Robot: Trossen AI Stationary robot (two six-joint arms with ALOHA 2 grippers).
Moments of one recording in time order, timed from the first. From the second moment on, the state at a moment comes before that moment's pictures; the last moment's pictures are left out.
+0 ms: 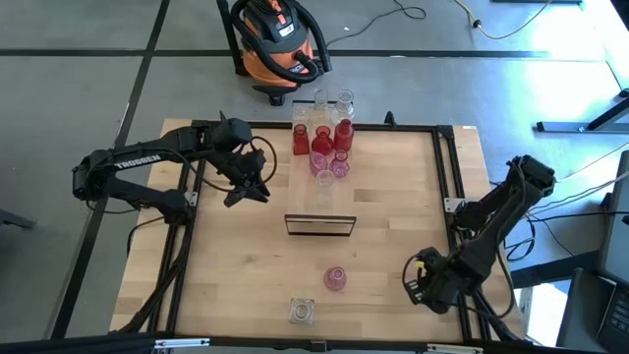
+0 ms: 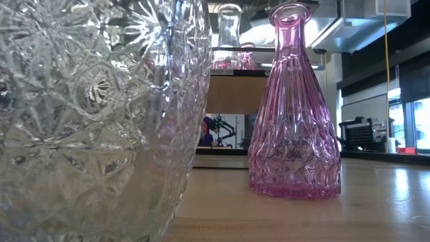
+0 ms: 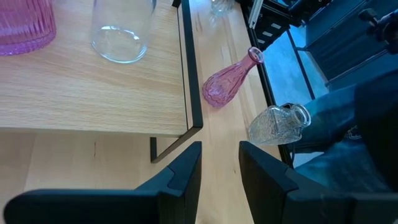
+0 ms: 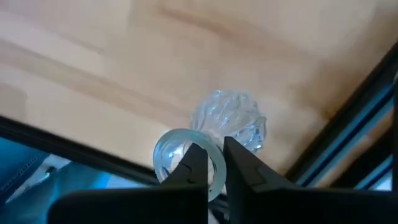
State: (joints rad) left arm 0.33 1.14 1.11 -0.80 0.63 -0.02; right arm 0.90 1.41 1.01 -0.98 -0.12 2.09
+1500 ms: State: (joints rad) left arm 0.33 1.14 1.11 -0.80 0.61 -0.02; right arm -0.08 1.70 1.93 -1.38 -0.10 0.69
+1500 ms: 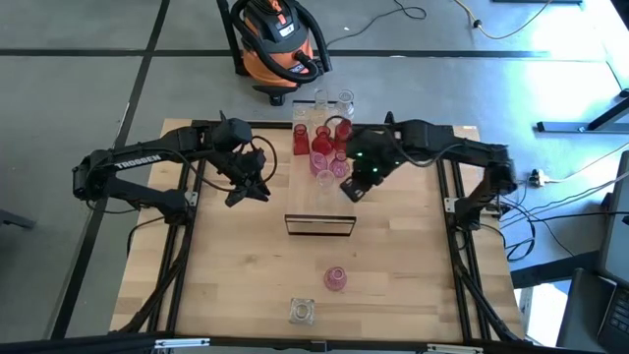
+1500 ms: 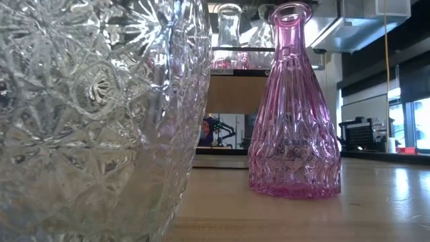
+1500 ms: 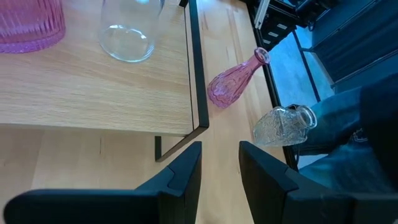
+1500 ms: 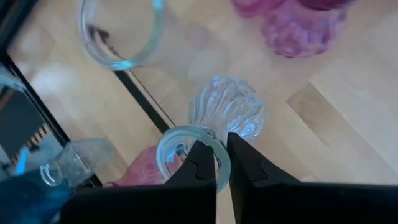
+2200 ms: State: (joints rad) left arm 0.33 1.14 1.11 -0.80 0.61 -0.01; right arm -0.08 1.81 2.03 -1.44 -0.12 0.62
